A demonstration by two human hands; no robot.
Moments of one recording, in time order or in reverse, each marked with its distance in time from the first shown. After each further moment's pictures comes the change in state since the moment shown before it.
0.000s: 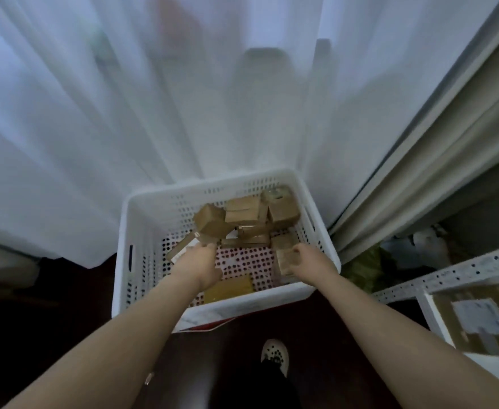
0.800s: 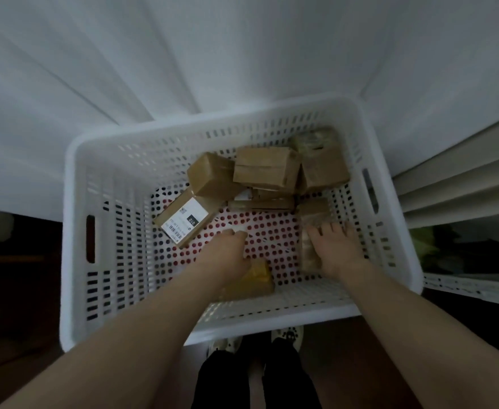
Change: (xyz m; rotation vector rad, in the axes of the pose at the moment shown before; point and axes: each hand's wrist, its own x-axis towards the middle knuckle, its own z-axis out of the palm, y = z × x) left_hand 0.185 -0.010 0.099 -0.113 -0.208 0.041; right_hand 0.201 0.043 0.092 -0.694 -0.231 -0.163
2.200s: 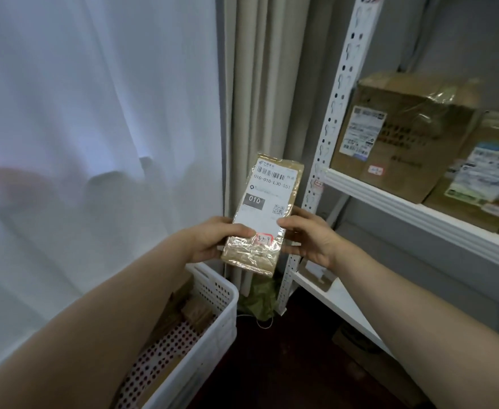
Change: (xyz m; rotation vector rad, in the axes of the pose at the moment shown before) left_hand -0.350 0.232 -0.148 -0.658 -0.529 0.754; right_hand -0.526 0.026 -0.086 2.136 0.989 0.036
